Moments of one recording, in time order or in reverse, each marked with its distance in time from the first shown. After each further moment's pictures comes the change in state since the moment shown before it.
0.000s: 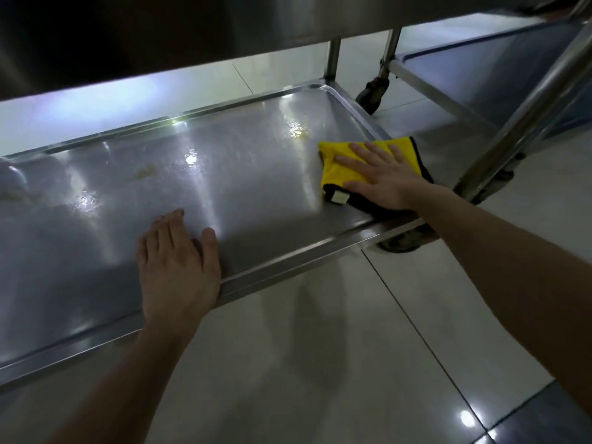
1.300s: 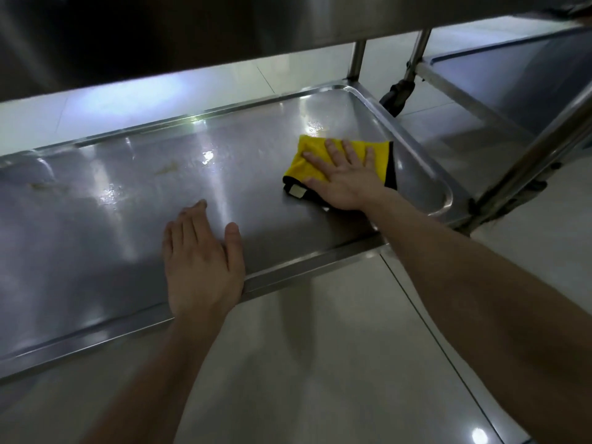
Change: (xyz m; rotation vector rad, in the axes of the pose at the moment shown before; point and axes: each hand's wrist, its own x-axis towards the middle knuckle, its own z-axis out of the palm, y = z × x) left_hand -0.002 0.010 -0.007 -0.081 0.060 -0.022; right_hand 0.058 -0.109 0.013 0.043 0.040 0.056
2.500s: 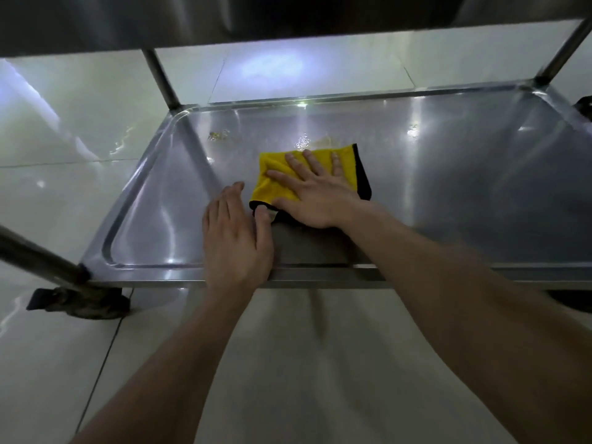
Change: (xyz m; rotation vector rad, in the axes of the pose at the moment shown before) left_hand -0.019 -0.158 -0.065 -0.071 0.152 -0.241; right_hand 0.001 -0.308 0.048 -0.058 -0.041 -0.579
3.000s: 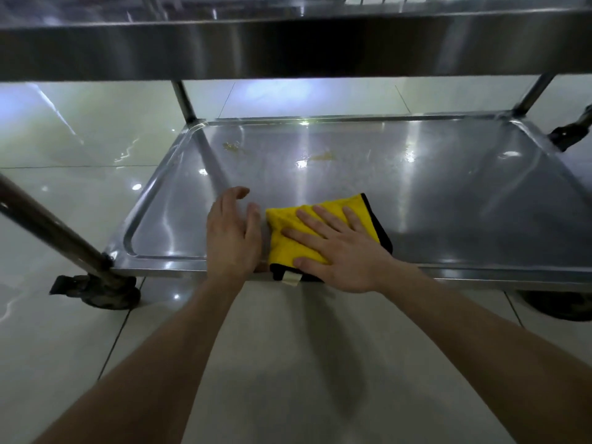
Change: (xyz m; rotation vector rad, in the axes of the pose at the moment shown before) left_hand 0.003 -0.005 -0.022 -0.247 0.025 -0.094; right_hand -0.130 -0.016 0.001 -0.004 -0.040 -0.145
